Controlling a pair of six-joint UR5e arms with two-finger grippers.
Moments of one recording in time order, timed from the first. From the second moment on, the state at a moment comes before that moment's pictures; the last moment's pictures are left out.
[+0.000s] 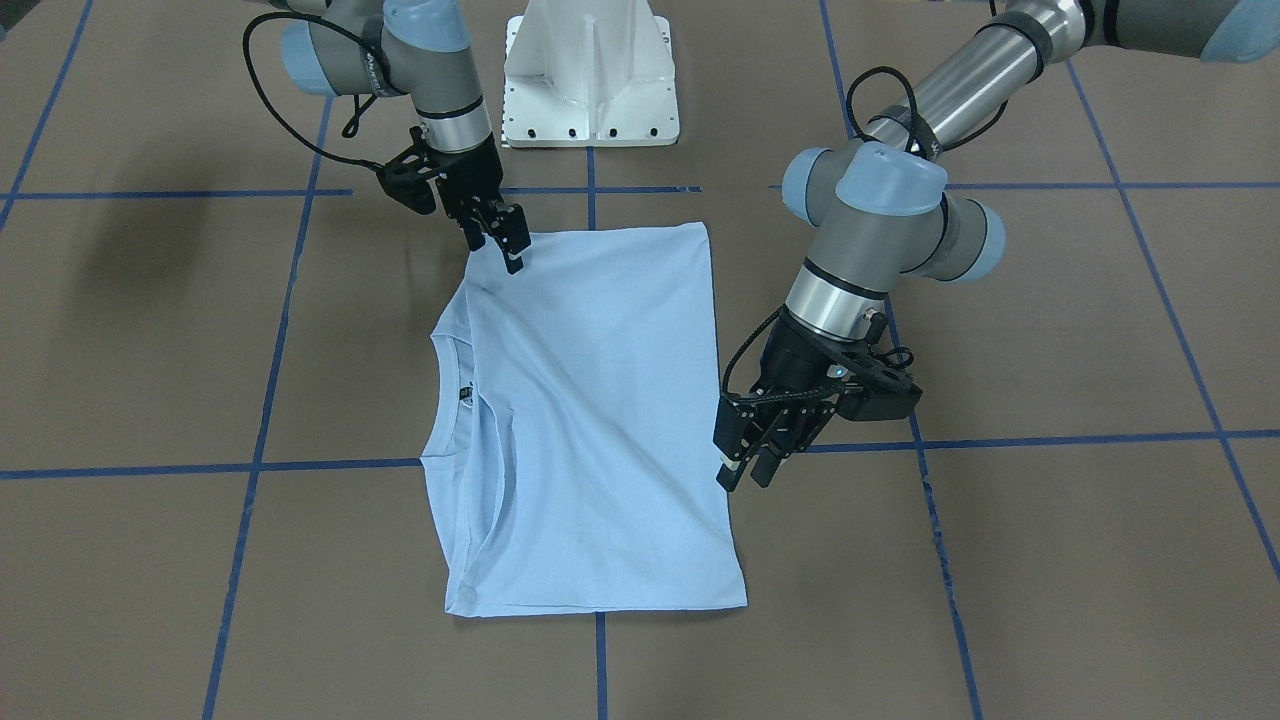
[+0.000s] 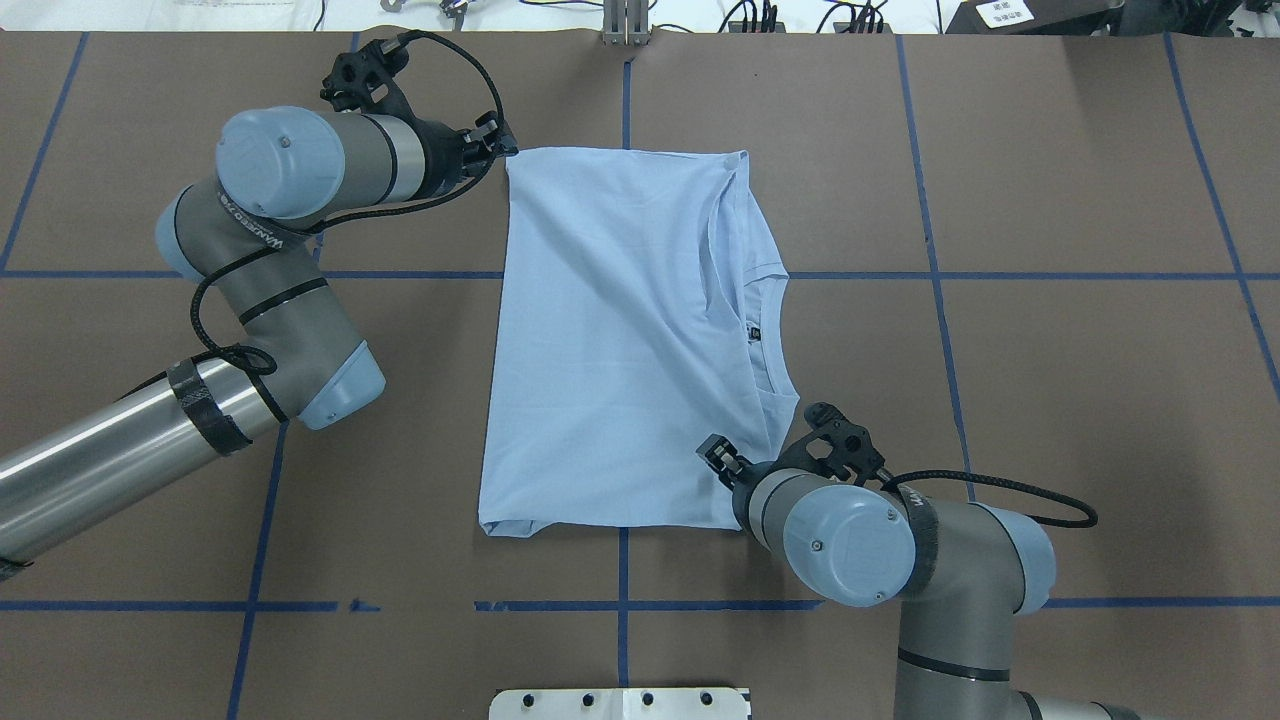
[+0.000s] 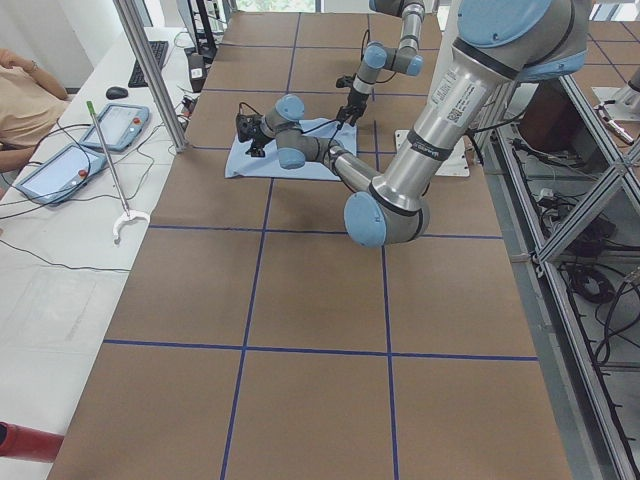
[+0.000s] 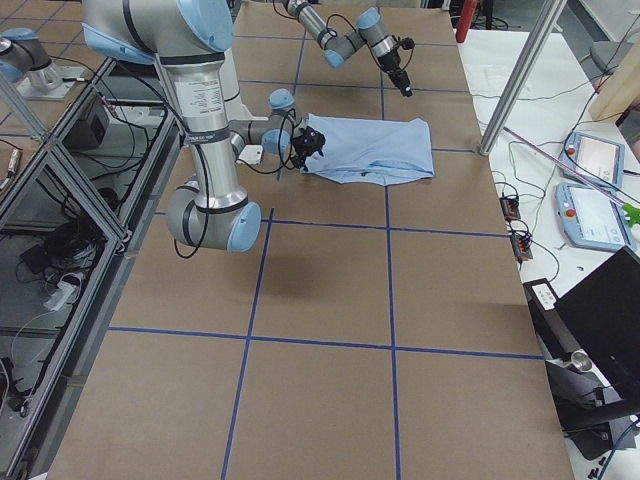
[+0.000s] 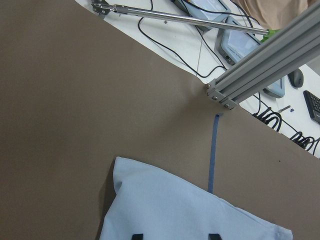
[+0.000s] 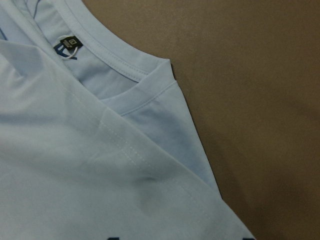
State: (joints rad) left arm -0.74 -2.21 -1.38 -2.41 -1.64 -1.57; right arm 0.24 -1.22 1.85 -1.29 1.42 2.19
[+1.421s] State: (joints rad) left arm -0.64 -2.02 -1.68 -2.38 -1.64 -1.71; right arm 0.29 -1.24 1.95 -1.36 1.52 2.19
